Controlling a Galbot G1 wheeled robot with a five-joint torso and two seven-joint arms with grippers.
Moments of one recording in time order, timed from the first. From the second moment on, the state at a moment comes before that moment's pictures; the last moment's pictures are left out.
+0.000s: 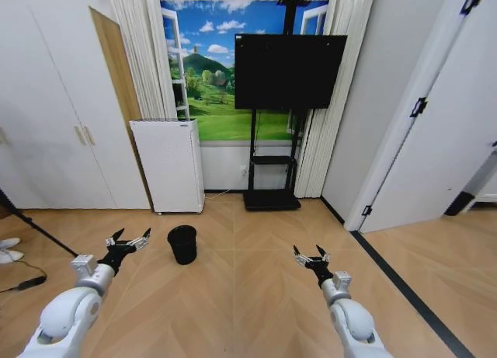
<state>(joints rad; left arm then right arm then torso) 1.33 -1.04 -0.82 -1.94 -0.60 0.29 0.05 -1.27 1.36 0.65 1.73 0.25 -0.12 -0.13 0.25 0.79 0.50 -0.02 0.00</state>
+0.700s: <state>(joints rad) 1.33 -1.08 -0.79 -1.95 -0.57 0.29 -0.02 -1.27 1.37 0.65 1.71 0.24 -0.10 -0.11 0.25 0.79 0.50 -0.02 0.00</state>
